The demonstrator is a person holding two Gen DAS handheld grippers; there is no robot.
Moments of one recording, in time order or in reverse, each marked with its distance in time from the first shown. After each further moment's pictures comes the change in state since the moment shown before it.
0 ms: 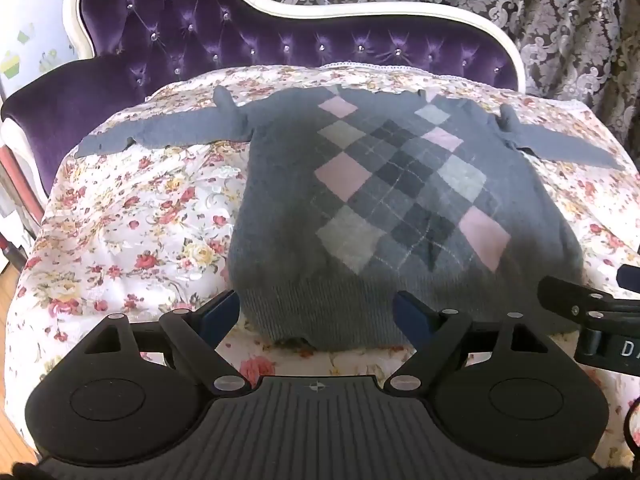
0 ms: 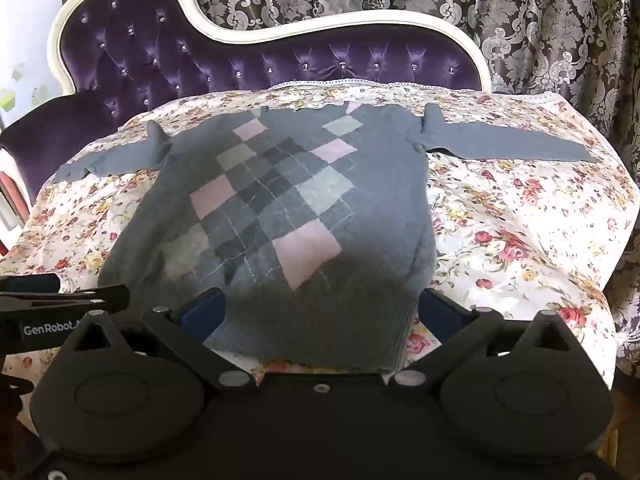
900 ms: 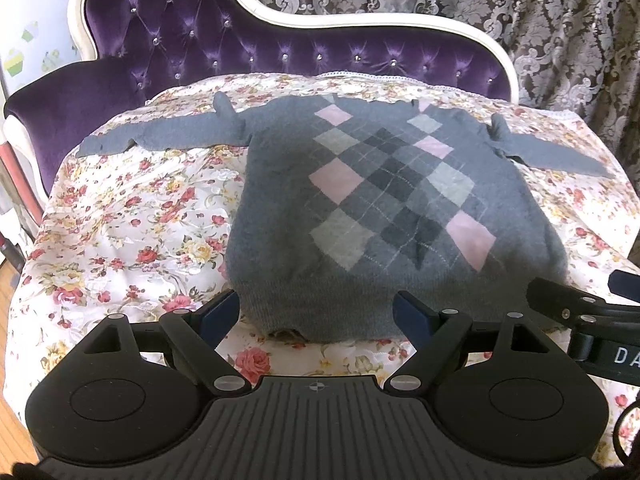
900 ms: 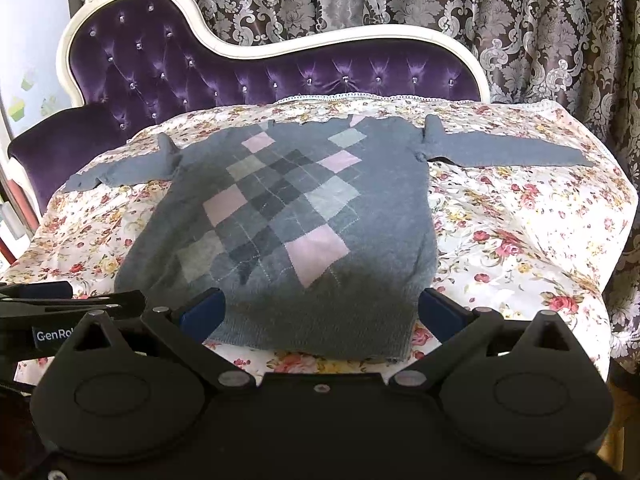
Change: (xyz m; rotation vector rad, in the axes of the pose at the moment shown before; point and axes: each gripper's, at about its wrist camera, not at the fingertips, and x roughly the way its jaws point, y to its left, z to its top) left arm -0.012 -0.002 -0.007 -0.018 -0.028 -0.018; right arm -0.014 0.005 -0.005 0.015 -0.042 0.013
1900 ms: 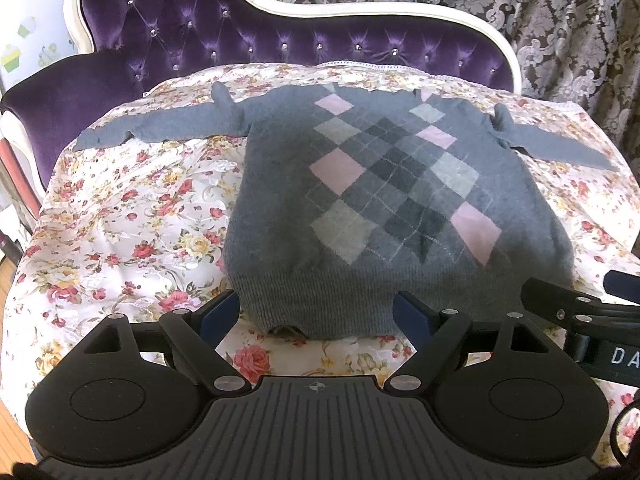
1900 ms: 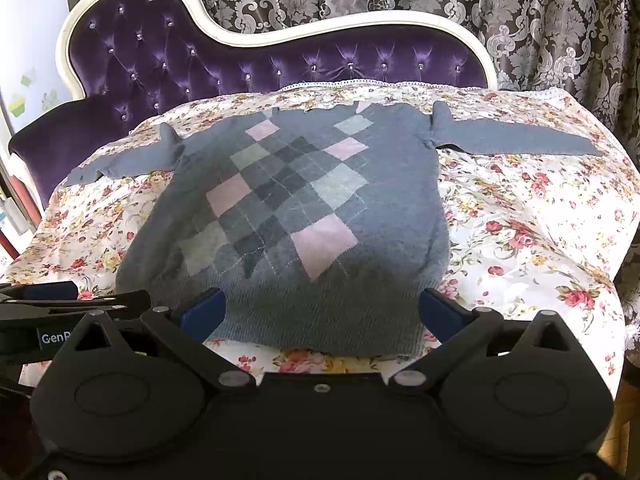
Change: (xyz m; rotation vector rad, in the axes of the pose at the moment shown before) left arm 0.009 0.001 0.001 0.005 0.033 0.003; right arm 0.008 0.001 -0.002 0.009 0.038 0.020
